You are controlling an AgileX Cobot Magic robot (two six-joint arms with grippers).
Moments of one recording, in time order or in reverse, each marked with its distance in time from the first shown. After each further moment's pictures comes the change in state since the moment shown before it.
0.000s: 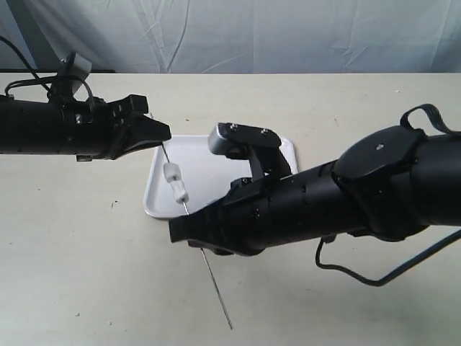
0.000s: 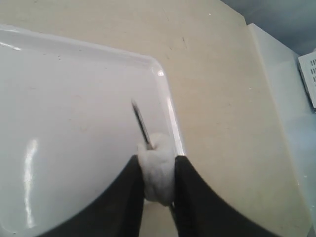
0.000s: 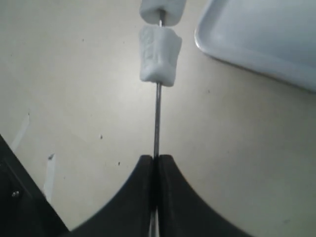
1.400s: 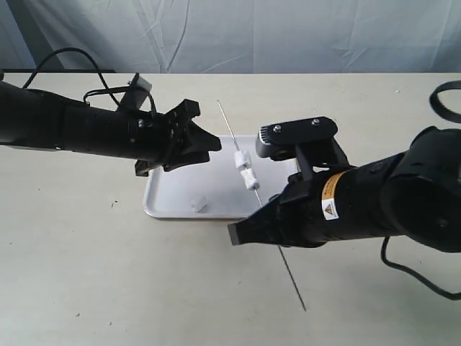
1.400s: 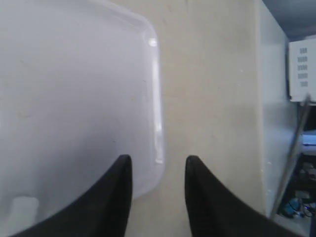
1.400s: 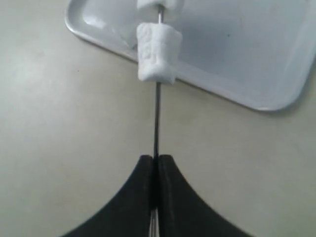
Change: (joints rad) left arm -0.127 0.267 -0.193 -0.010 0.067 -0.184; right arm 0.004 -0.159 0.056 -1.535 -0.043 1.383
